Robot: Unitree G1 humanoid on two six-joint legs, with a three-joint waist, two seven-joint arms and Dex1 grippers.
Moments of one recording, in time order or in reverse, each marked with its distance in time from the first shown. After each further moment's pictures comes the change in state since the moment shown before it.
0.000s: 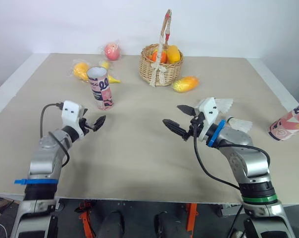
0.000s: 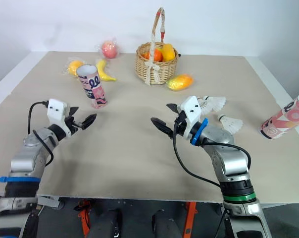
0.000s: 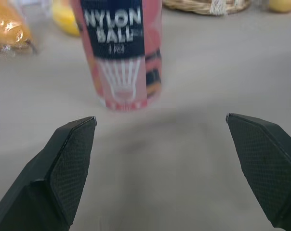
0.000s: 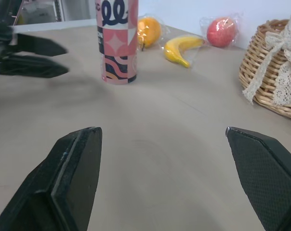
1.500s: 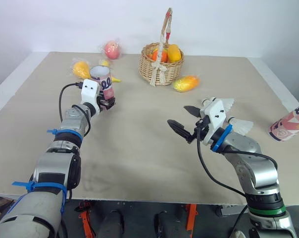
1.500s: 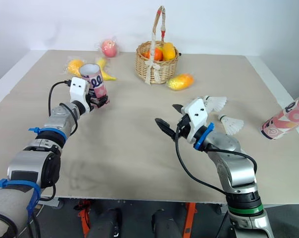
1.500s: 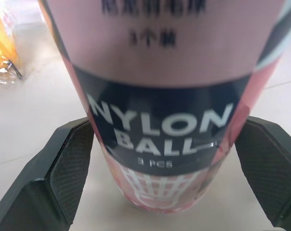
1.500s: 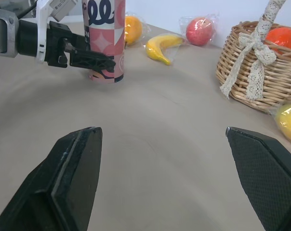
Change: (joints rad) left arm -0.590 -0.093 -0.055 1.011 0.148 -0.388 0.075; right arm 0.084 -0.023 -0.039 -0.147 0.001 0.063 -0.095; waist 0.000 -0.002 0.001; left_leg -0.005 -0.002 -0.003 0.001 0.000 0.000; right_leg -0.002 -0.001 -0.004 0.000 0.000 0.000
